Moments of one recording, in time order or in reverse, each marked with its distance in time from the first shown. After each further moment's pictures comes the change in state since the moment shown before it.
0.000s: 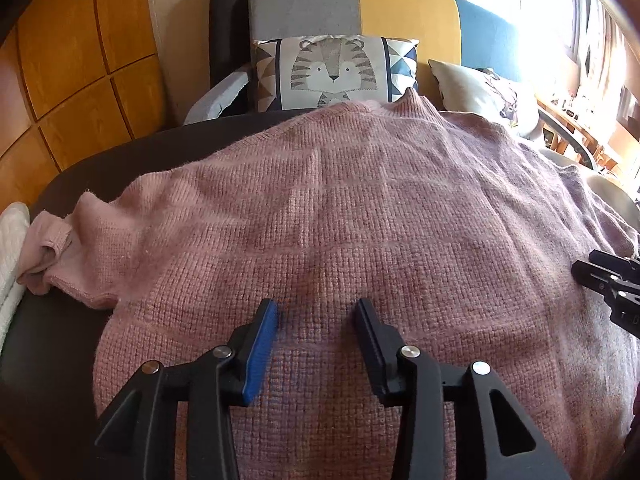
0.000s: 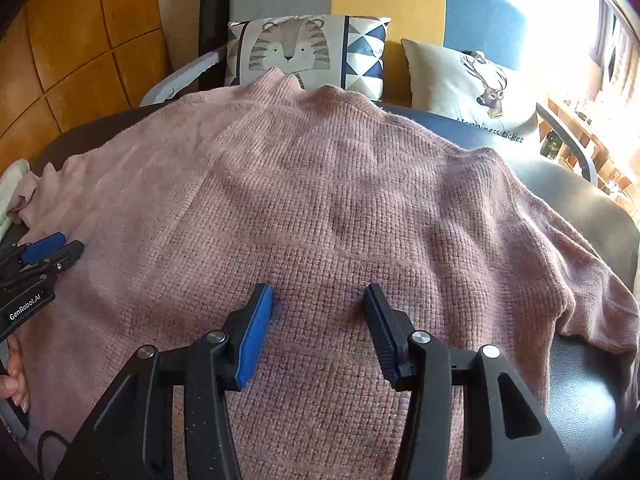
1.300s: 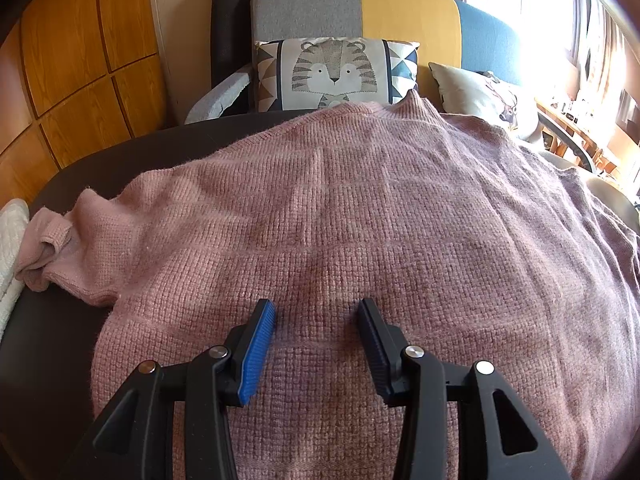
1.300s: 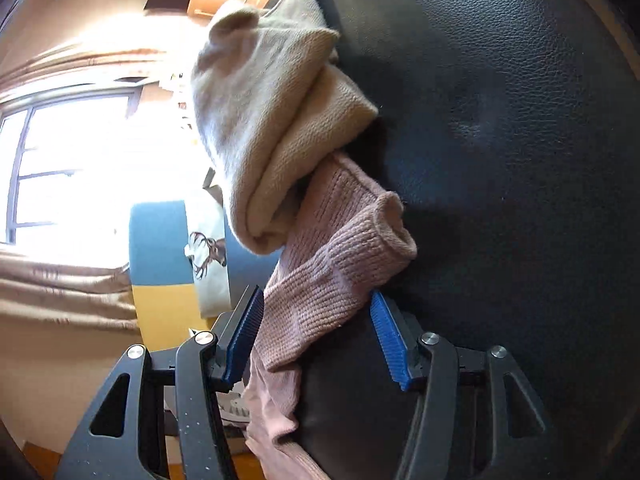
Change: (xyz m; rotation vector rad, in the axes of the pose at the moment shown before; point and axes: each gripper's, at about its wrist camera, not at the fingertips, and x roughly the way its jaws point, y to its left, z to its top) left arm 0.002 0.004 -0.002 -0.006 -0.007 -0.008; right arm -0.098 -0.349 -0.245 1.774 -0.452 0.151
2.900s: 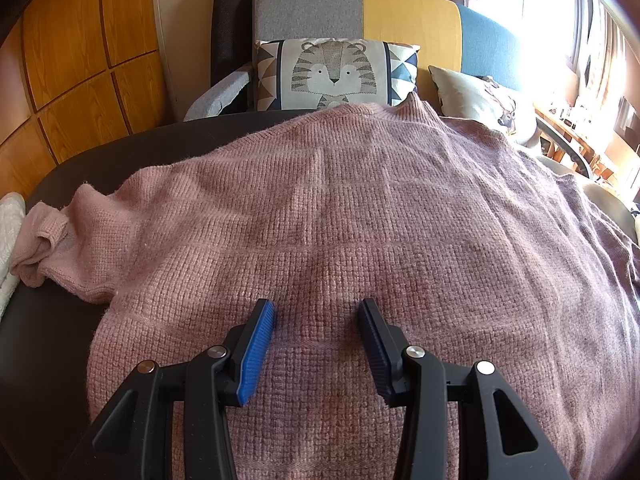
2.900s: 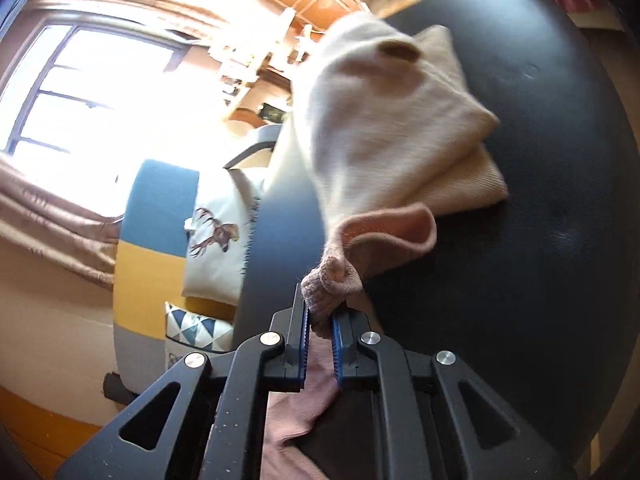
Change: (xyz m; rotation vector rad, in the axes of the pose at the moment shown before) left arm 0.001 0.003 0.000 -0.016 -0.003 -0.015; right arm 0.024 0.185 -0.031 -0.366 -0.022 -0.044
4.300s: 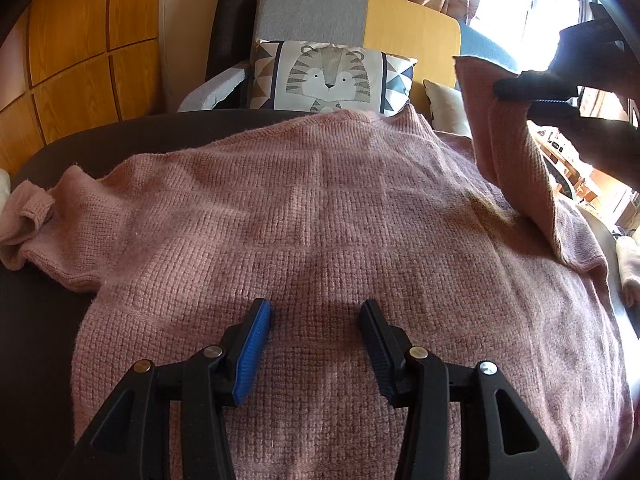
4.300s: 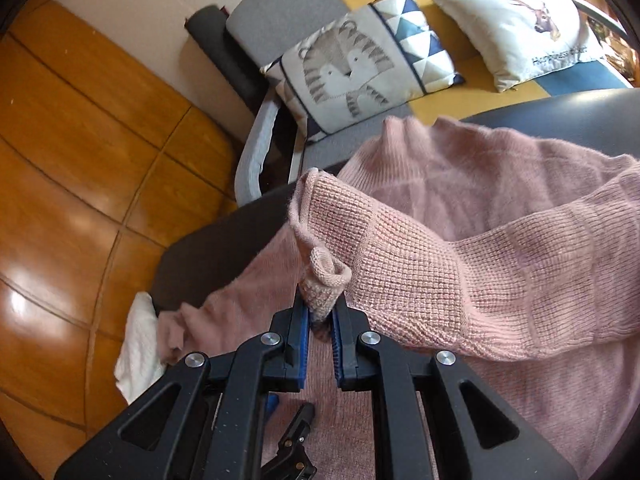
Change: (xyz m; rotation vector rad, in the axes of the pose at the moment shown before) left arm 0.002 0.010 -0.004 -0.068 -0.020 -0.092; right arm 0.079 0.185 -0.455 -0.931 0.759 0.219
